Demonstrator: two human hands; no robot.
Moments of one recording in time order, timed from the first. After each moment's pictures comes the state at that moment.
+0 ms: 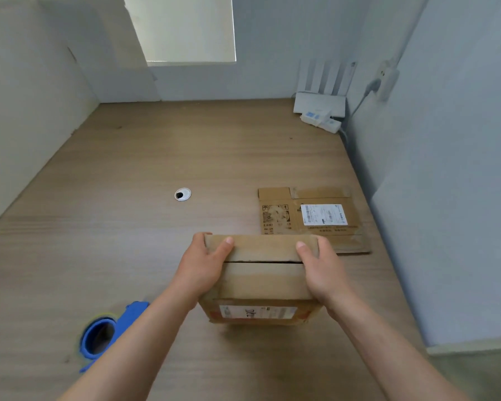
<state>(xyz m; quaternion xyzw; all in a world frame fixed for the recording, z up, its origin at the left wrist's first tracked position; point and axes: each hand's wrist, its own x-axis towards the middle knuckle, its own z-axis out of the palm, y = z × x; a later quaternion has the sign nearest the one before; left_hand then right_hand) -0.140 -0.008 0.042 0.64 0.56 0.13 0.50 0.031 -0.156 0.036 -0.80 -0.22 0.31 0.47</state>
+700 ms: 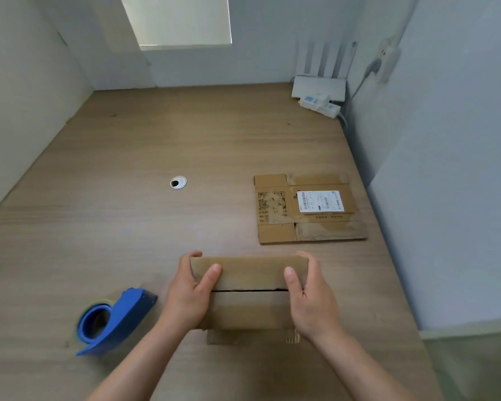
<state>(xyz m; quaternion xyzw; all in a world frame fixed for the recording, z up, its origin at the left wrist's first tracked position) -0.180 -0.058 0.020 0.68 0.55 0.12 0.47 -0.010 -0.203 0.002 -0.84 -0.30 0.25 0.38</state>
